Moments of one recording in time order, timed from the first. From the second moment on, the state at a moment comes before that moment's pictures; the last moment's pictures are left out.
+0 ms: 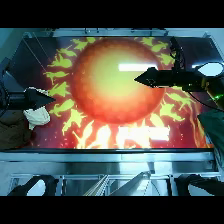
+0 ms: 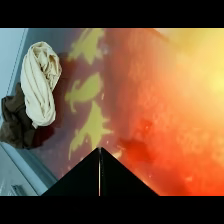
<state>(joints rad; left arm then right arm) 0.33 -1.01 0.96 -2.45 1.41 2.00 0.13 -1.31 1.15 -0.46 0.98 1.11</state>
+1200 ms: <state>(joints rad) 0.33 -1.55 1.39 -1.62 1.23 1.72 0.13 -1.31 1.15 -0.42 0.98 1.11</state>
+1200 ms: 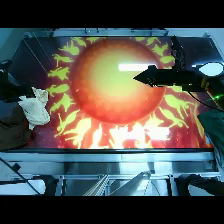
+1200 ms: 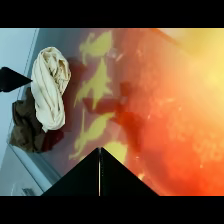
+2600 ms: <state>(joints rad) -0.45 -1.80 1.78 -2.29 1.46 1.99 -0.11 -1.31 1.15 -0.39 1.30 1.12</state>
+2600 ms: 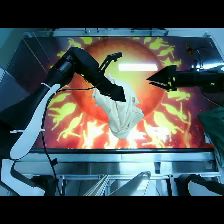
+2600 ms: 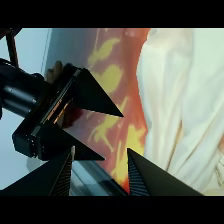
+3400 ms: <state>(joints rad) 0.01 -1.86 1.53 -2.33 1.41 1.92 -0.03 -1.39 0.77 -0.57 1.04 1.21</state>
